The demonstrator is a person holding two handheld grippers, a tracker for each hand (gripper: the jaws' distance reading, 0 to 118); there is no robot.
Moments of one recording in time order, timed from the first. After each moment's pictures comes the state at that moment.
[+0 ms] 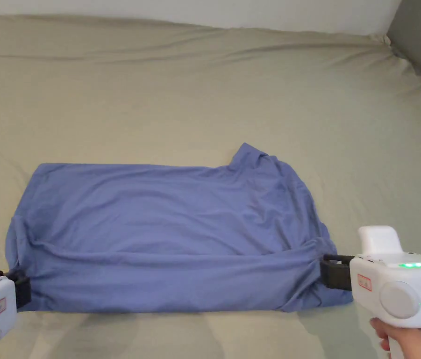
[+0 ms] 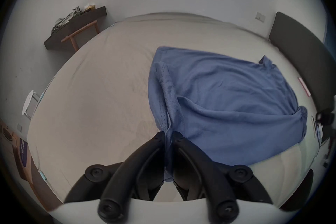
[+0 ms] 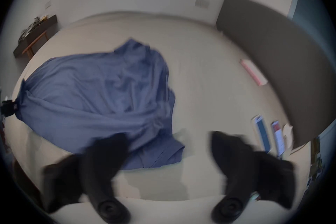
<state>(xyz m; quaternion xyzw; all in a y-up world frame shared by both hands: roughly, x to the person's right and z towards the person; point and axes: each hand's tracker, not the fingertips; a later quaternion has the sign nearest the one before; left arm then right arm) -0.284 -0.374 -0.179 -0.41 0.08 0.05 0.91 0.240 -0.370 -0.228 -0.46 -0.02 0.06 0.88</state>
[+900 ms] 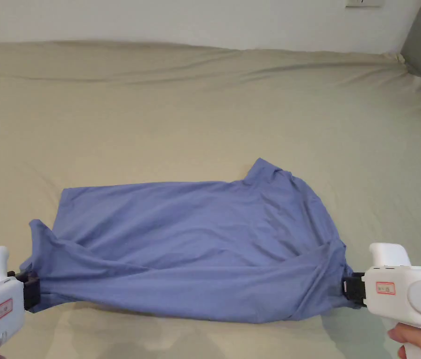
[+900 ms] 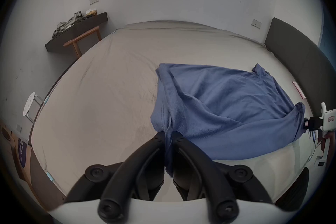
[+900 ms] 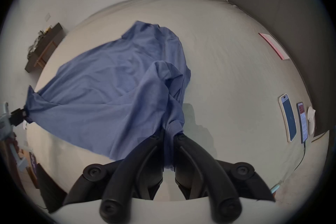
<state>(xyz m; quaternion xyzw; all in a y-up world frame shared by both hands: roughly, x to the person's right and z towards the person) -0.286 -0.328 -0.148 -0.40 0.08 0.05 0.91 0.255 -0.354 -0.214 -0.49 0.04 -0.02 0.87</state>
